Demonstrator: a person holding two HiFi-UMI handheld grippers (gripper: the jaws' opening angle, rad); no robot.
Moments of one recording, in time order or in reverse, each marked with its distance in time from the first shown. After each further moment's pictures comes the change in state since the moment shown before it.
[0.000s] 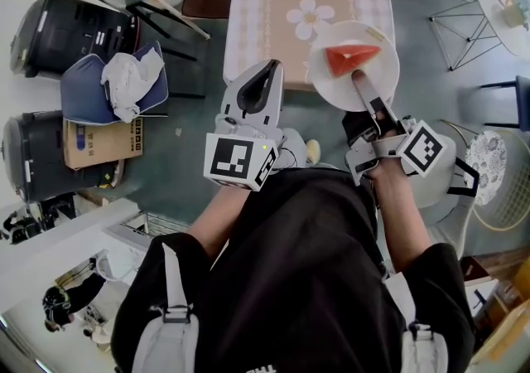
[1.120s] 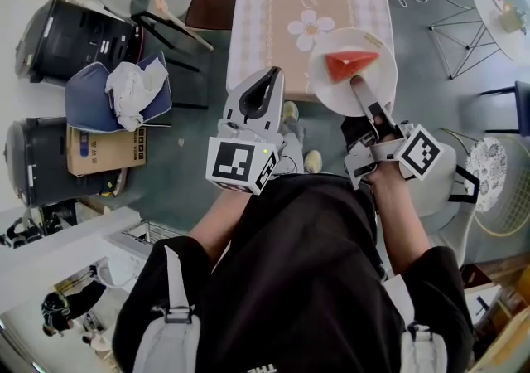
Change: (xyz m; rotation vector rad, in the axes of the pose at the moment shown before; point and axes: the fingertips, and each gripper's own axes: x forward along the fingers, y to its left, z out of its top) left arm 0.002 0.002 0.006 0.013 -0.010 -0.010; right arm 0.004 0.007 0.004 0.001 -0.019 0.019
